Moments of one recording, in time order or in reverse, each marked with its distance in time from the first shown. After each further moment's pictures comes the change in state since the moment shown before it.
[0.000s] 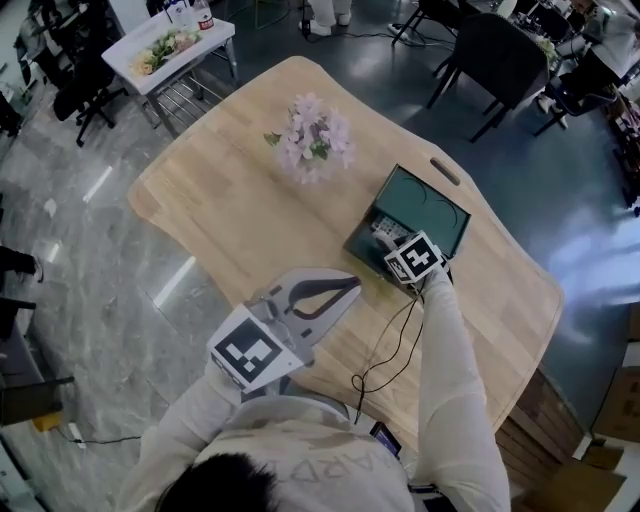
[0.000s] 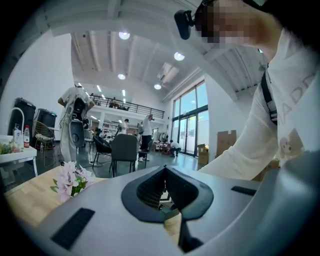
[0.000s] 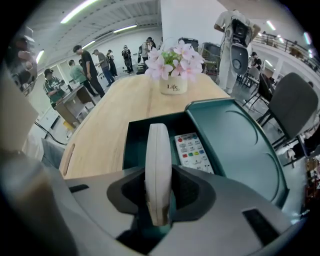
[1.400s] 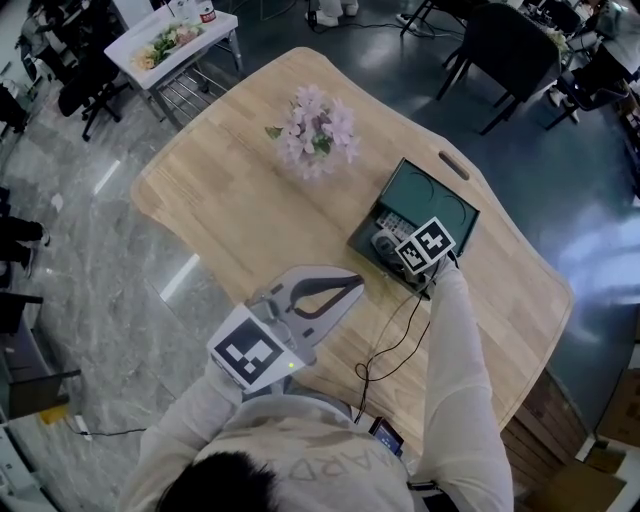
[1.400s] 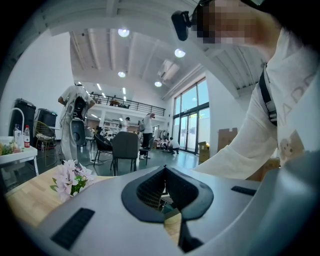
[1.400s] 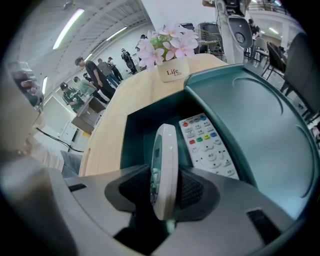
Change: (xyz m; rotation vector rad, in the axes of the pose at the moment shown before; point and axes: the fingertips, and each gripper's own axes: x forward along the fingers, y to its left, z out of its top) left arm 0.013 0.005 -0.009 -0.015 0.028 0.016; right arm 0.021 0.008 -0.021 0.109 0.081 0.255
